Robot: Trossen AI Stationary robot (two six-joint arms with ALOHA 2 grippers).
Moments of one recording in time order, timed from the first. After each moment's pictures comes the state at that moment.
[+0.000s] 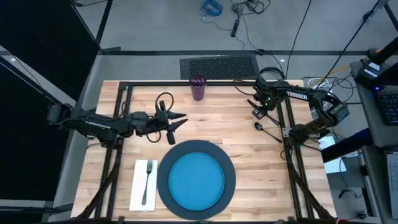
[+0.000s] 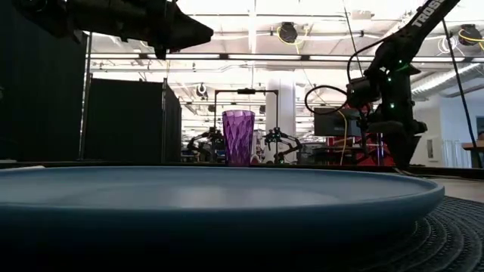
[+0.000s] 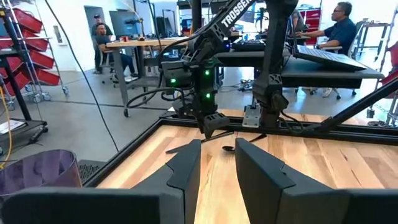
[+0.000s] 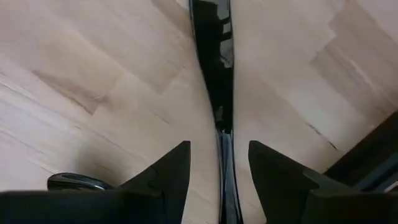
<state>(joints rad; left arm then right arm) -0.01 1.14 0.49 0.66 -0.27 0.06 -0.92 1.45 0.77 -0.86 0.05 -0.03</state>
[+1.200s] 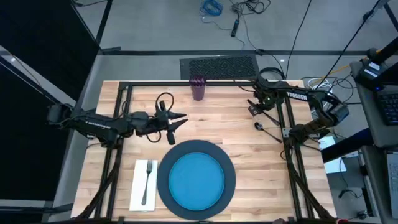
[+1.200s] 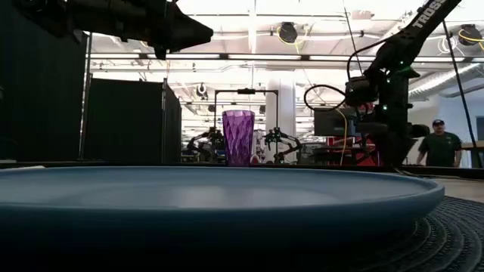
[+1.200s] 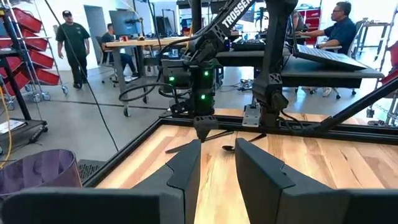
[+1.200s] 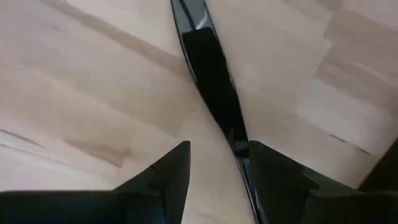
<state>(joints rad) -0.01 1.14 0.49 0.66 -0.27 0.06 -0.92 1.45 0.74 -0.75 0.01 0.23</state>
